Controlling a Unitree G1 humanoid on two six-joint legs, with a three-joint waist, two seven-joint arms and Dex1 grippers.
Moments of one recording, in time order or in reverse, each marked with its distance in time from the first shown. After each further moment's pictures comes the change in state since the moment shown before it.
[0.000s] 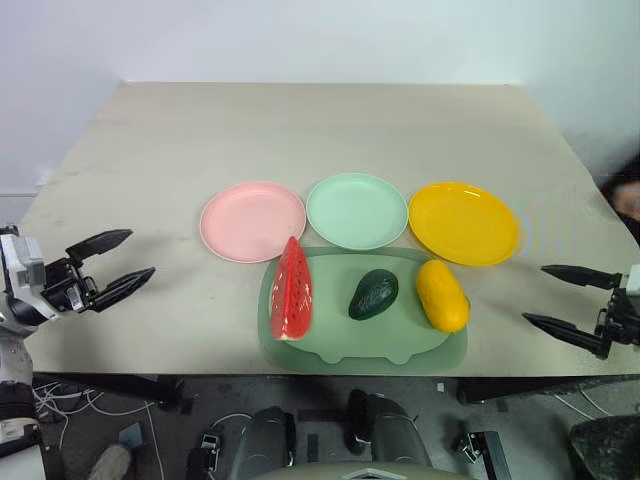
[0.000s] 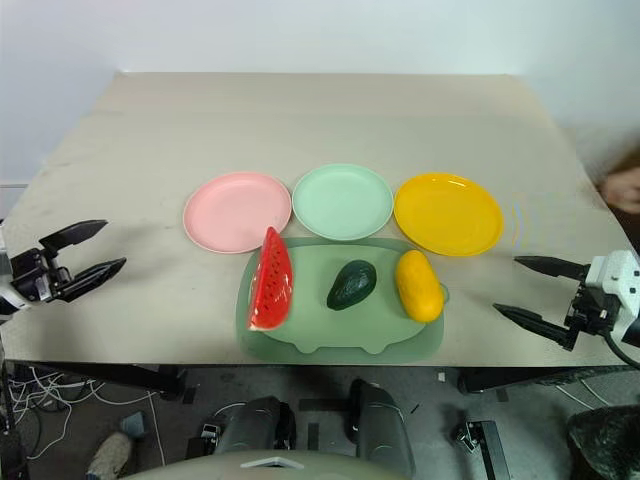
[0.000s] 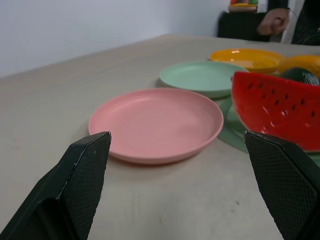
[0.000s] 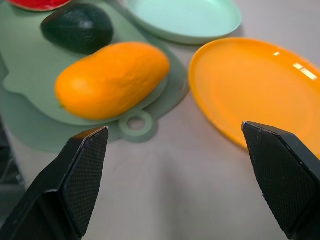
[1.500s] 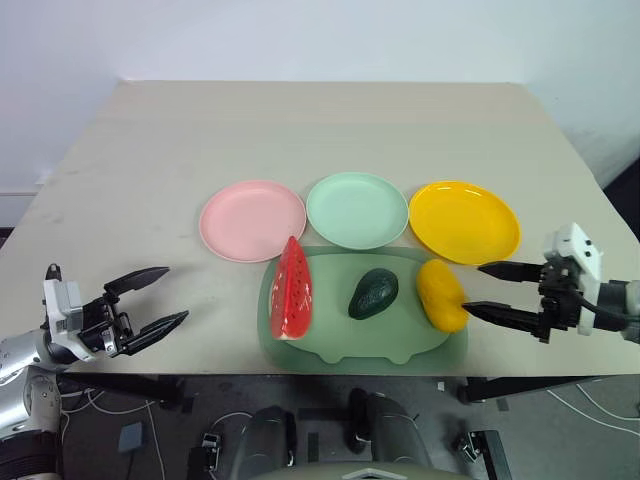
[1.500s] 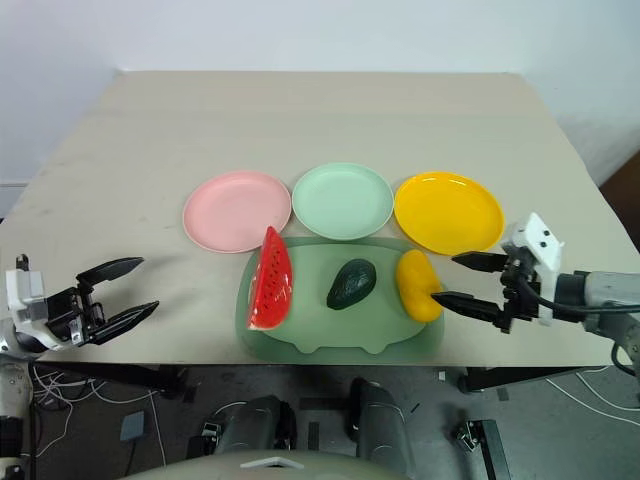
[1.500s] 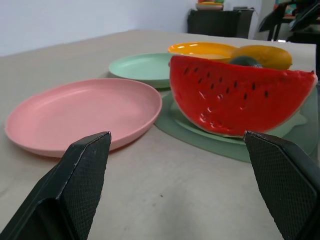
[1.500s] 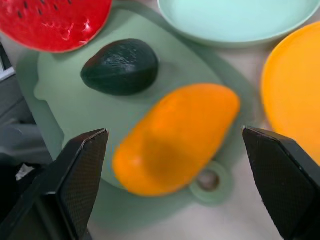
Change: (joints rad) left arm 0.228 -0.127 -0.031 -0.269 -0.031 -0.026 0.018; right arm -0.126 -0.074 0.154 -0.584 0.223 0.902 -0.457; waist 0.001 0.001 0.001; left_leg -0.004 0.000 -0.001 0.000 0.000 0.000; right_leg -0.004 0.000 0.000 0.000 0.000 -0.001
